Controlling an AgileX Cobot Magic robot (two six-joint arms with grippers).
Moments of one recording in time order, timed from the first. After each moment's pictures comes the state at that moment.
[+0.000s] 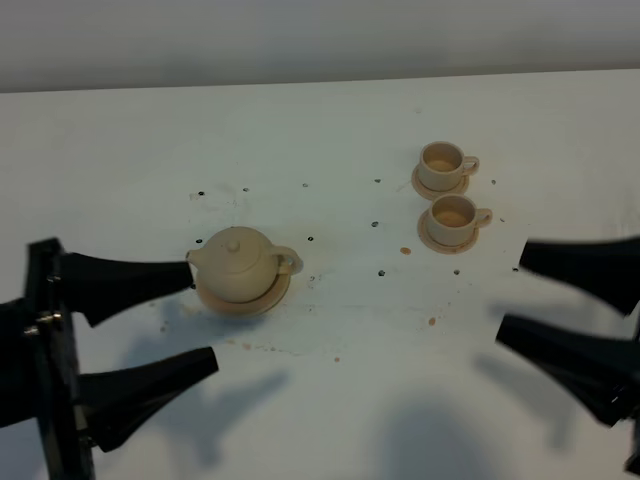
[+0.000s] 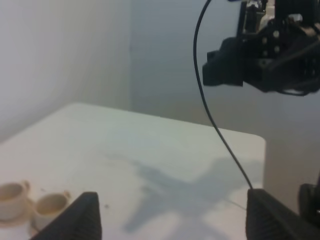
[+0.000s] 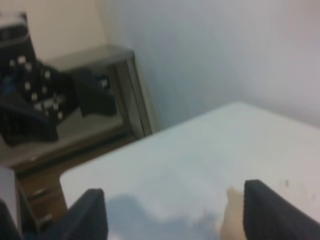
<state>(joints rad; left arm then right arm) 0.02 0.90 -0.34 -1.70 1.10 2.02 0.02 0.83 -0.36 1.73 1.20 -1.88</state>
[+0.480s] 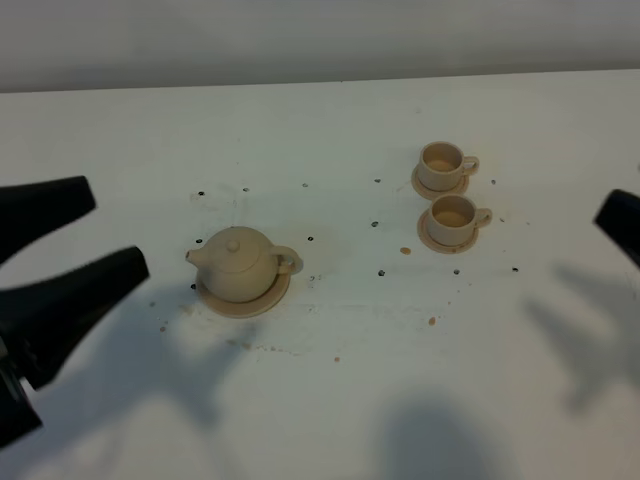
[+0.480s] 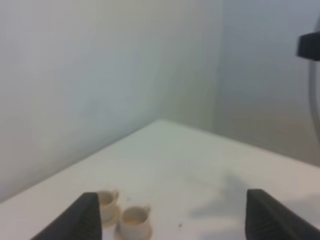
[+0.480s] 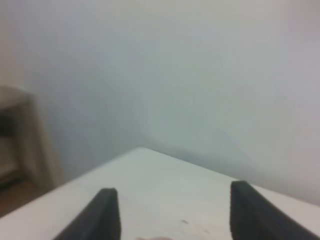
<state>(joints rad) 0.02 0.66 -0.59 -1.40 0.80 1.36 0.02 0.53 -0.54 1.48 0.79 -1.37</state>
